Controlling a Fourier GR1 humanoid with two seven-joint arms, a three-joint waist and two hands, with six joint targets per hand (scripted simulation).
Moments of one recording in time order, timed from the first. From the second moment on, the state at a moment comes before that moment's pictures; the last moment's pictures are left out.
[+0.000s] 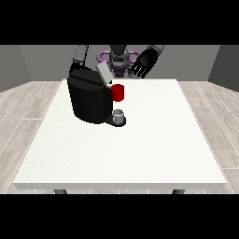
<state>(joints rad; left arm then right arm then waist) -0.95 0.34 0.01 -0.76 -0.72 -0.39 -0.12 -0.28 -0.03 0.01 -1.17 0.18 -0.15 -0.04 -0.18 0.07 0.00</state>
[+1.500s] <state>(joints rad) -1.23 0.43 0.11 -0.67 -0.72 -0.43 -0.07 -0.44 -0.06 -0.05 -1.28 0.18 -0.19 0.01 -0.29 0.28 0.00</state>
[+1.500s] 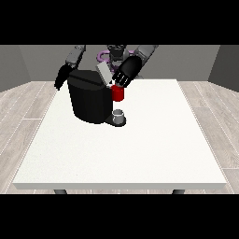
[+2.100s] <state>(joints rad) -1.25 0.44 0.11 -0.65 -0.73 -0.41 -0.08 -0.44 -0.07 -0.05 -1.29 0.17 -0.17 0.00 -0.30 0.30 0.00</state>
